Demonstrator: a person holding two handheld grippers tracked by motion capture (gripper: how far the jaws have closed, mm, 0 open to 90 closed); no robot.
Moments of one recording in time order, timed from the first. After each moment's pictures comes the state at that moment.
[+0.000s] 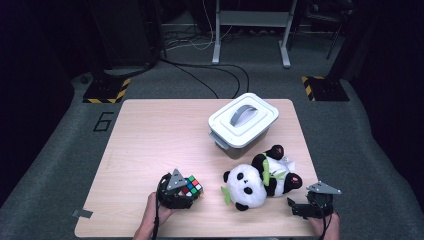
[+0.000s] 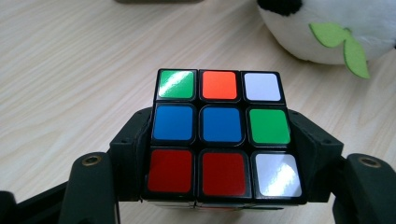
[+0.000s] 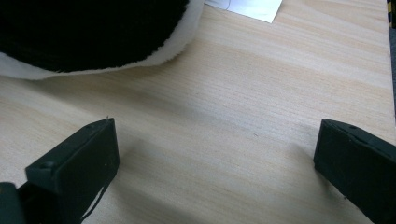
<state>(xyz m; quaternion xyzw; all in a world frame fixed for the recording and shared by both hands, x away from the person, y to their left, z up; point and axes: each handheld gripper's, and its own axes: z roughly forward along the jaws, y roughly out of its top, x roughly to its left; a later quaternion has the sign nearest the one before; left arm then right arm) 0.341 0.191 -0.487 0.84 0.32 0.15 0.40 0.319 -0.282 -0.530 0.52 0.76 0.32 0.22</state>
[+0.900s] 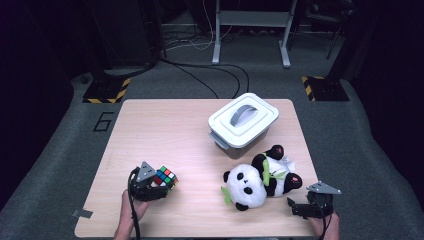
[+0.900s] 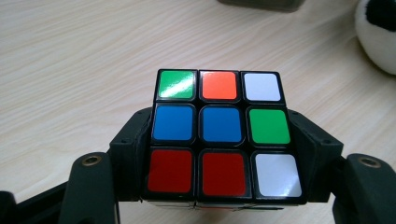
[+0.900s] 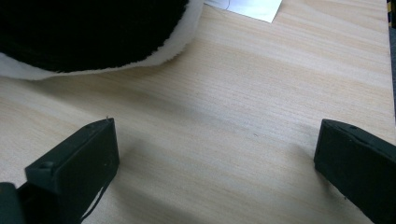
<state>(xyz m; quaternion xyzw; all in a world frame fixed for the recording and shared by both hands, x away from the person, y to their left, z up) 0.349 0.262 -0.475 0.80 0.41 0.20 0.39 0.319 -0.282 -0.530 0.52 0.76 0.32 0.22</state>
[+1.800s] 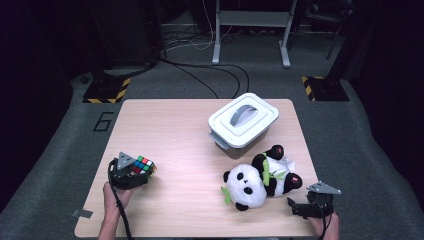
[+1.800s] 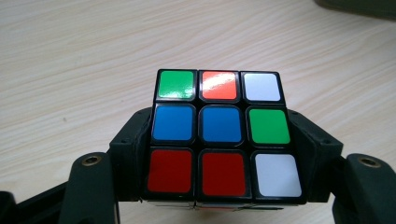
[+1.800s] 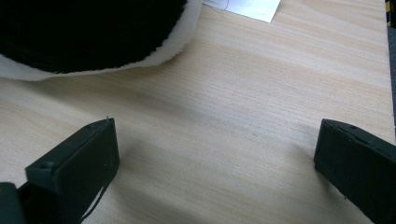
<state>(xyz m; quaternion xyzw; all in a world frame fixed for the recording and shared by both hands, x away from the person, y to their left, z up) 0.376 0.317 -0.472 0.75 0.49 0.25 0.36 0.319 -0.282 -0.530 0.53 0.76 0.32 0.22</state>
